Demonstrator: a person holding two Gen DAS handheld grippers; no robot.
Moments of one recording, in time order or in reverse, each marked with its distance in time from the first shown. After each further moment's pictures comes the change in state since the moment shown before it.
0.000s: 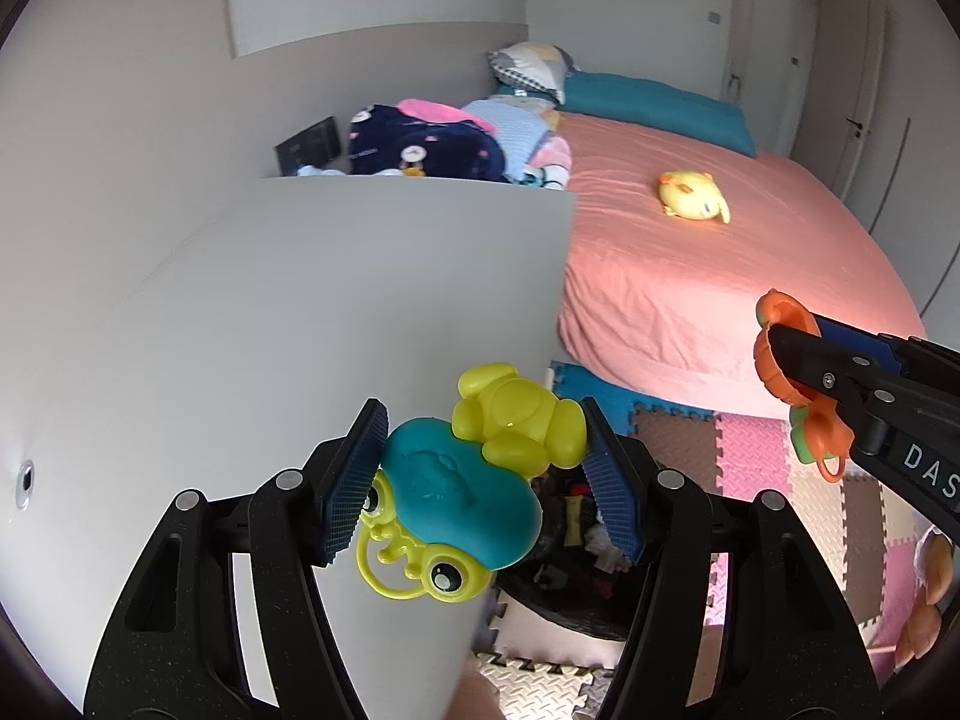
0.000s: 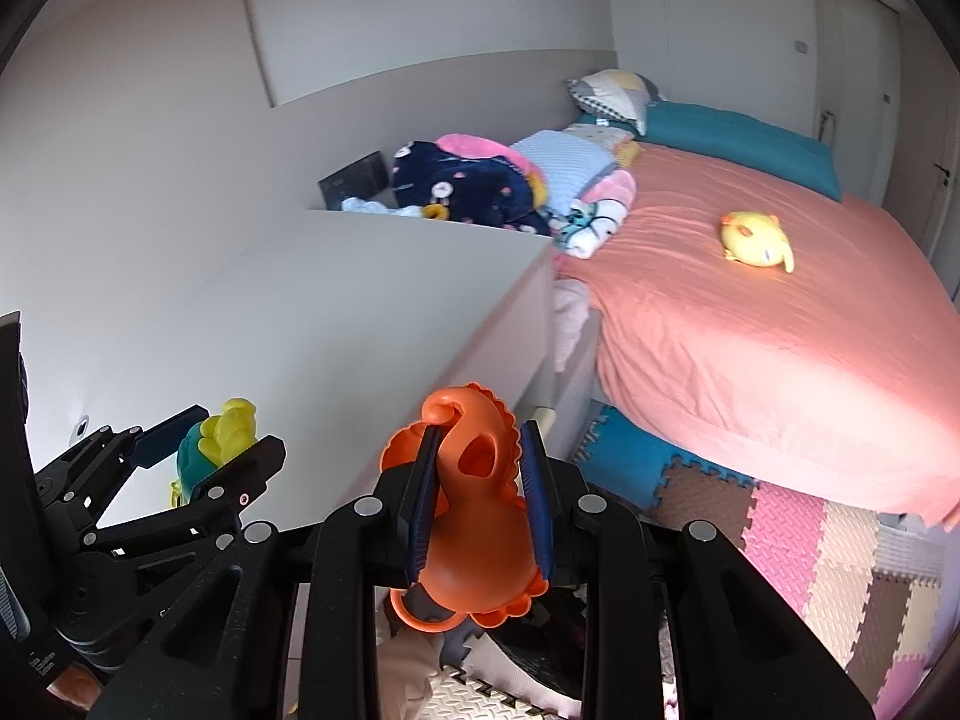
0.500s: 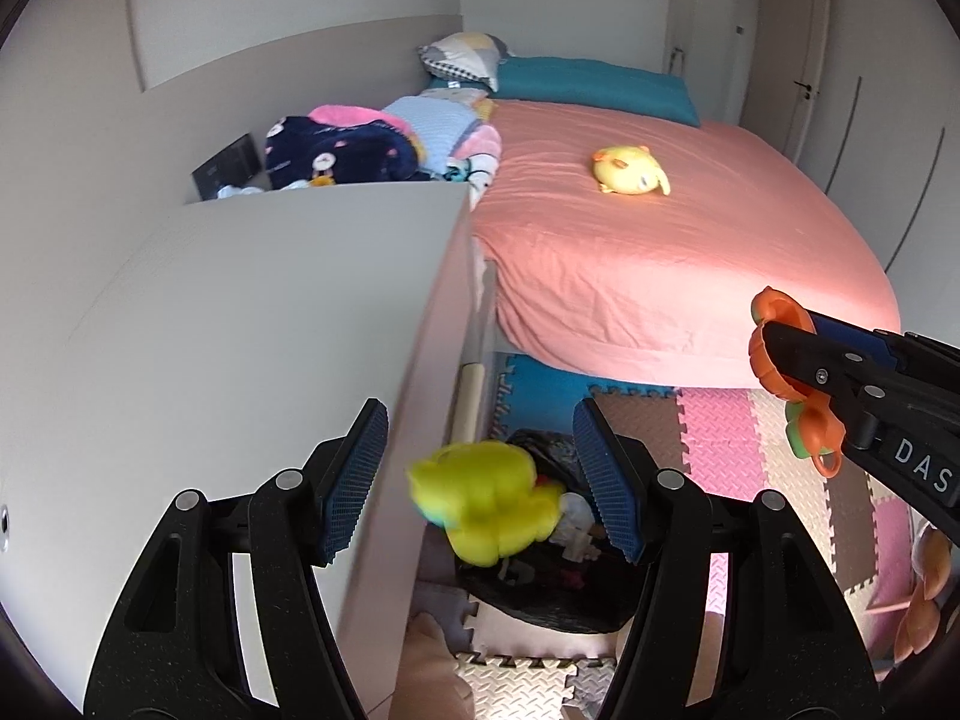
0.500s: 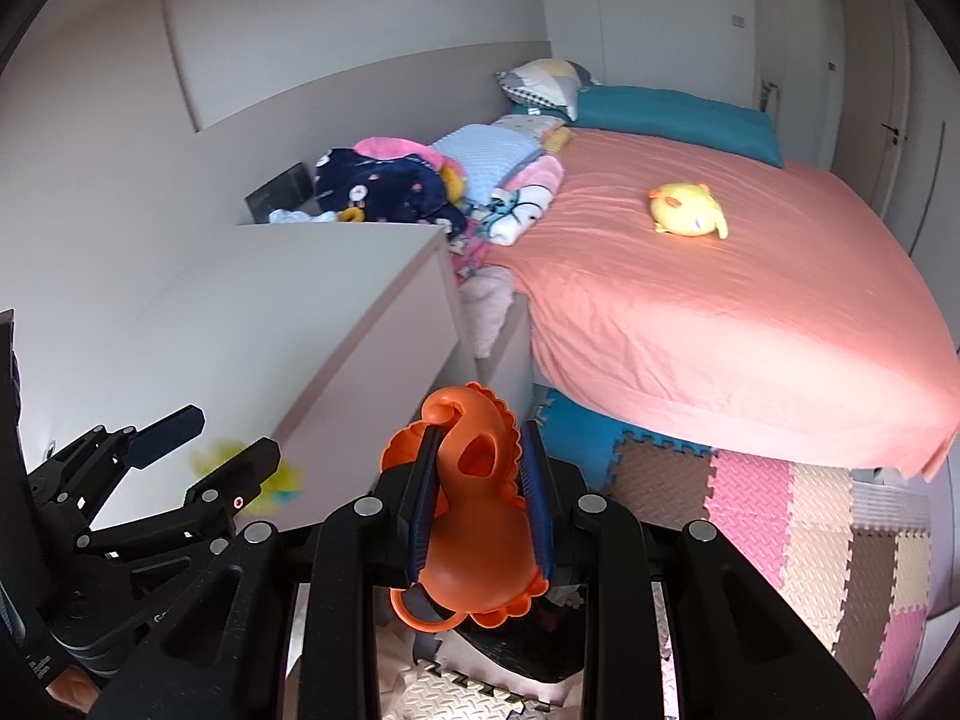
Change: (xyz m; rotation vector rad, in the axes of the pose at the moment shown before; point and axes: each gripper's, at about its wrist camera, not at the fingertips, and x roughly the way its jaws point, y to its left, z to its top) left arm 0.010 -0.070 0.005 0.105 0.017 -0.089; right arm -0.016 -0.069 -0.015 0.097 0.005 -0.097
